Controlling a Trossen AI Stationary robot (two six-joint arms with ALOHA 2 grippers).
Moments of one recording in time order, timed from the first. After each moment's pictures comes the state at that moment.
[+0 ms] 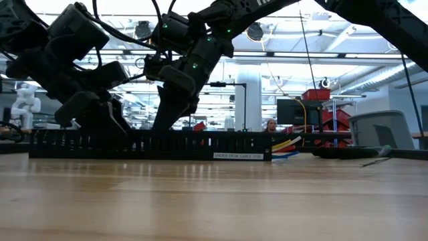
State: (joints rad) left arm -0.13 1.27 0.25 0.31 -0.30 -0.12; right arm -0.08 2.34 1.95 -0.66 -0.16 -0.12
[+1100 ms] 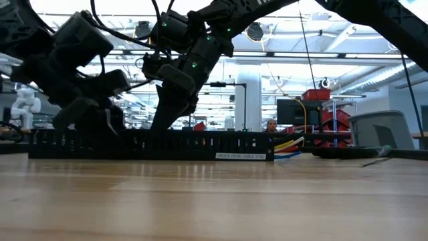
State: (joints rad) left arm -0.10 1.33 0.26 0.33 -0.23 -0.13; right arm -0.08 2.33 1.96 -0.65 -0.16 -0.12
